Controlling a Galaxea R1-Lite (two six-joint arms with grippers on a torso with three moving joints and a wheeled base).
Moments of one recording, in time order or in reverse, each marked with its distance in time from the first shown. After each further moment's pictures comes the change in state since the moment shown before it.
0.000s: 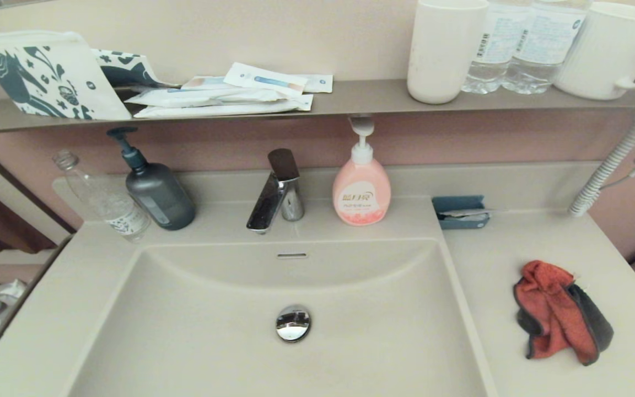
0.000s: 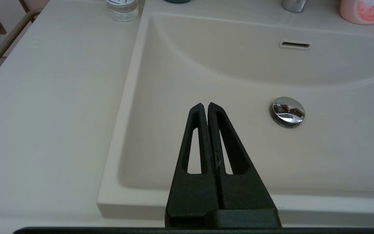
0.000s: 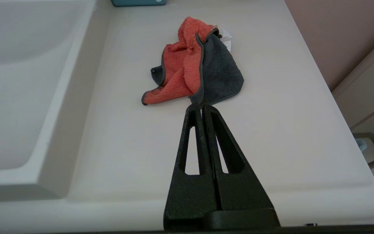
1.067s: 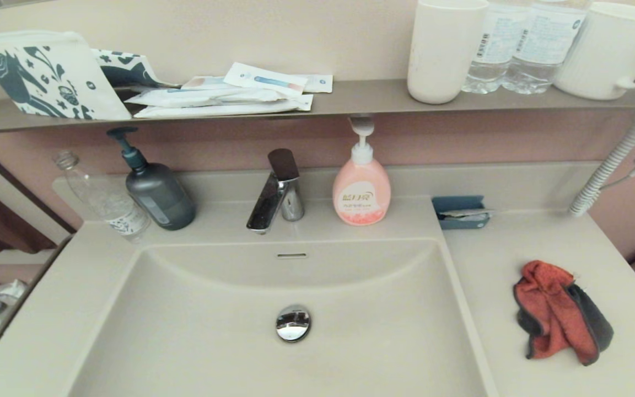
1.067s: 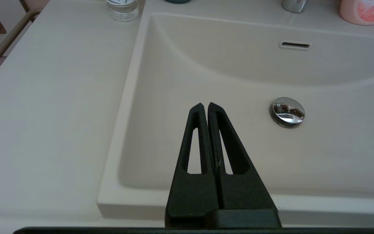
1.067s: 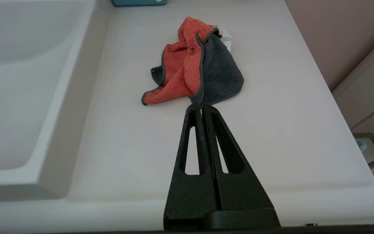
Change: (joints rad) left arm 0.000 0.000 0.000 0.000 0.001 -0.001; right arm 0.000 0.000 0.000 0.000 0.000 0.000
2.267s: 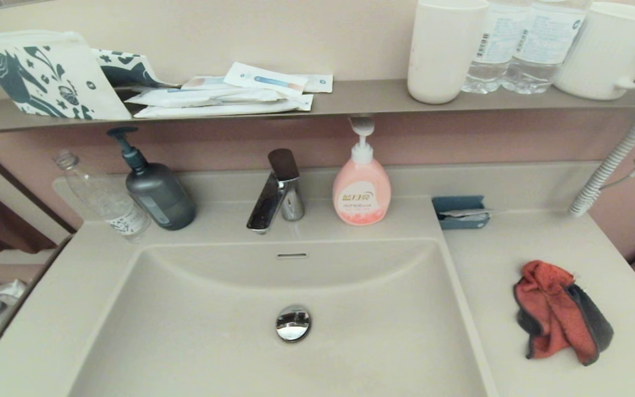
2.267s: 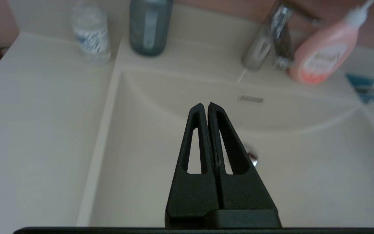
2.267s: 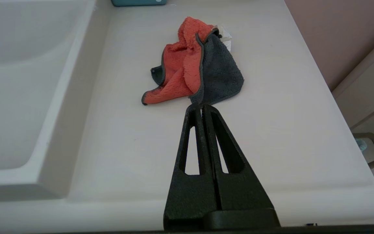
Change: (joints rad) left arm -0.018 0.422 -0.269 -0.186 -0.065 -0.117; right arm 0.000 0.000 0.000 0.000 0.000 0.000
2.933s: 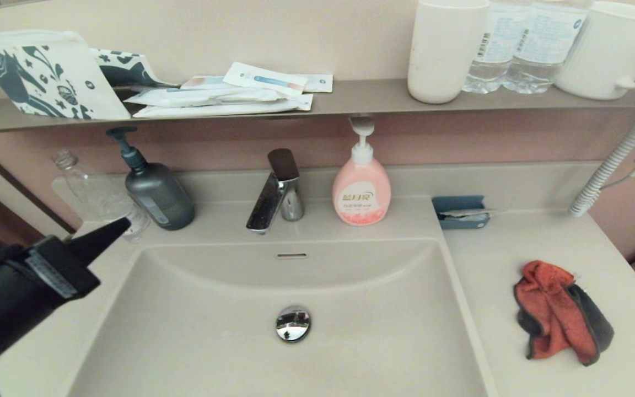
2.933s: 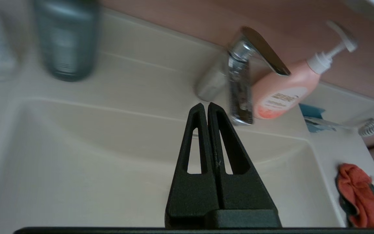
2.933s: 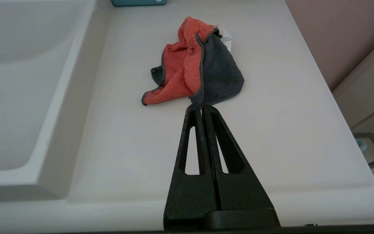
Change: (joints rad) left arm -0.410 0.615 -0.149 -0.427 0.270 -0.155; right arm 0.000 0.000 0.000 0.000 0.000 0.000
